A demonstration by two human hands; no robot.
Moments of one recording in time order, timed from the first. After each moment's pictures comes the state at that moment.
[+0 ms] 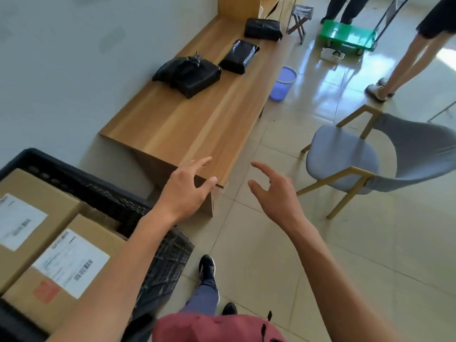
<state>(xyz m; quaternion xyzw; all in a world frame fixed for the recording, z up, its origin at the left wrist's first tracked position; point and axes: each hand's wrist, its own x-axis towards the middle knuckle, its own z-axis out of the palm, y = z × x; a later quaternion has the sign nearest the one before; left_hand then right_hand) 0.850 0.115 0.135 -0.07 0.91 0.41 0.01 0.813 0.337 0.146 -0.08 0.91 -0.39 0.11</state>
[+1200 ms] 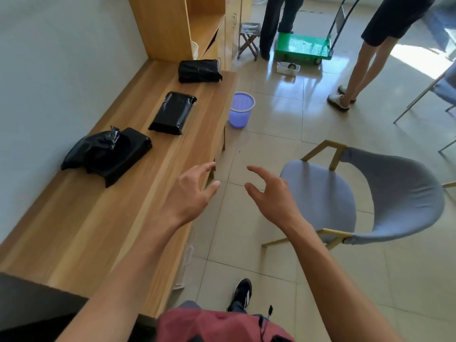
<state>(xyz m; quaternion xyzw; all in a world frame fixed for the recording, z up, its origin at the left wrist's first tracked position) 0.431 0.252 0.140 0.02 0.92 0.39 0.04 0.433 0.467 0.149 -0.02 0.91 -0.40 0.08</state>
